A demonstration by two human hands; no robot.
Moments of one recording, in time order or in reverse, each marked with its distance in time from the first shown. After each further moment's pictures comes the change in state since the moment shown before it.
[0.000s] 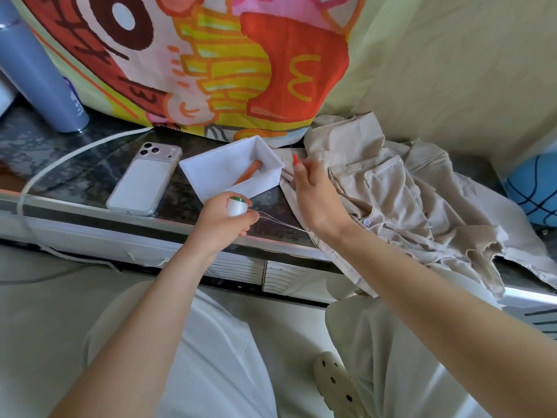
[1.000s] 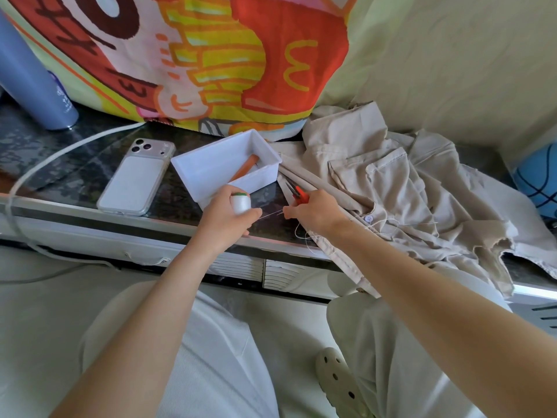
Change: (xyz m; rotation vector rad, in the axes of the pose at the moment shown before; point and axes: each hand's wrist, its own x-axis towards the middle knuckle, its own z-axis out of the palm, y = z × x) left_hand 0.019 -0.012 0.011 0.121 -0.007 0.044; right_hand 0.027 0.048 -0.002 -0.285 -0.186 0.300
